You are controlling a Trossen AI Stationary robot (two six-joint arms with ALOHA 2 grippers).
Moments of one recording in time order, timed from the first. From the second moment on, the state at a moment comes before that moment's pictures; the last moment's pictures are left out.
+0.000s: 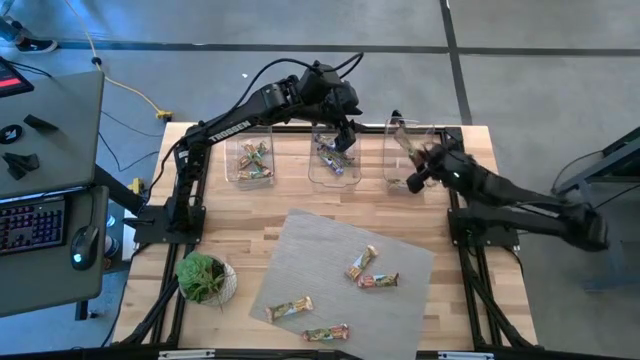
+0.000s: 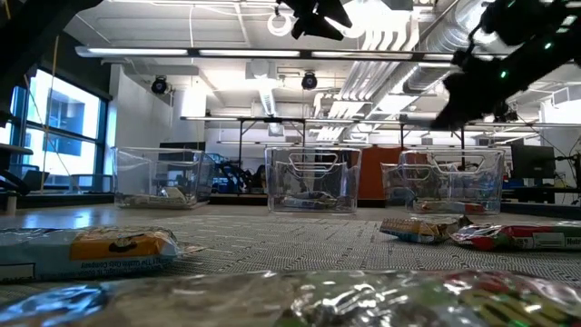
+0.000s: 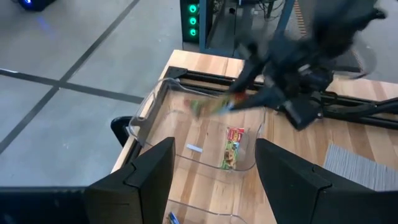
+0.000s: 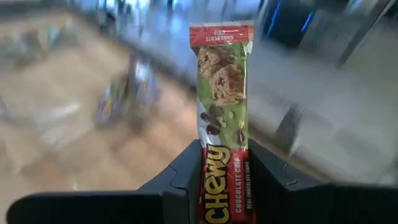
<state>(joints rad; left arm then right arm) 0.35 2.00 2.31 -0.81 0.10 0.07 -0.47 0.58 0.36 -0.19 0.39 0.05</state>
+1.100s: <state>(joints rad) 0.35 2.00 2.31 -0.84 0.10 0.11 -0.79 1.41 0.86 -0.69 0.13 -0.06</state>
